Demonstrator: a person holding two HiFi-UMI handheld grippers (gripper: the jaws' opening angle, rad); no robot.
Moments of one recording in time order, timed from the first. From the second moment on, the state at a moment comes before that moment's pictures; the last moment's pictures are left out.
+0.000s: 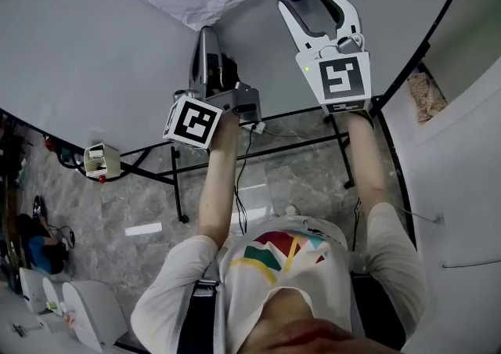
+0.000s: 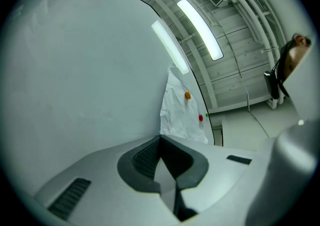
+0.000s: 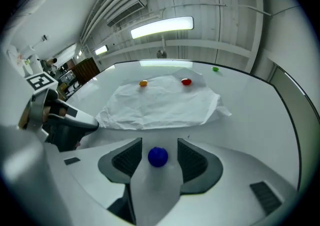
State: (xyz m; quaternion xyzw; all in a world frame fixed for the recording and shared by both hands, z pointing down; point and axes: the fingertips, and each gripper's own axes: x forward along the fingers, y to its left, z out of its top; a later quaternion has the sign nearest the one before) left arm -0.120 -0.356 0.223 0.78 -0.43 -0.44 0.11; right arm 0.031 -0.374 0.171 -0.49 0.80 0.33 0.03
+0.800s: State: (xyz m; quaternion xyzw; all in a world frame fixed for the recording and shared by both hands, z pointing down) left arm -0.117 -0.353 0.221 0.78 -0.43 -0.45 0.11; right arm 0.008 -0.363 -0.017 -0.47 0.74 0.47 0.02
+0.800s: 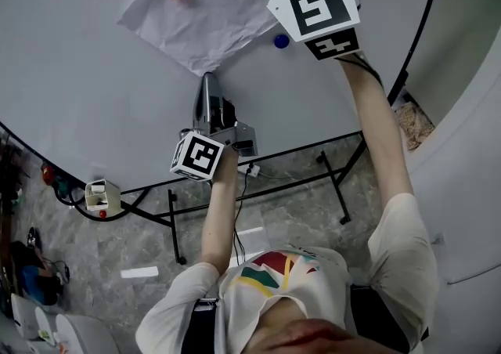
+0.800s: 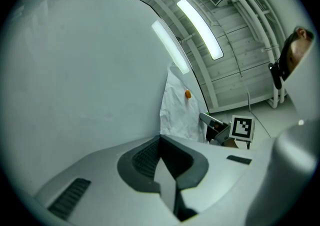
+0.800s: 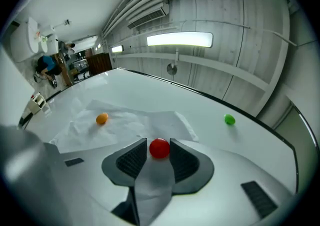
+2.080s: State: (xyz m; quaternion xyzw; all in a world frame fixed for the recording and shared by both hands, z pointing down) left arm -0.116 -0.355 0.219 0.77 -0.44 -0.45 0.11; right arm 0.044 -0.301 -0.032 -0.41 0.75 0.49 0.13
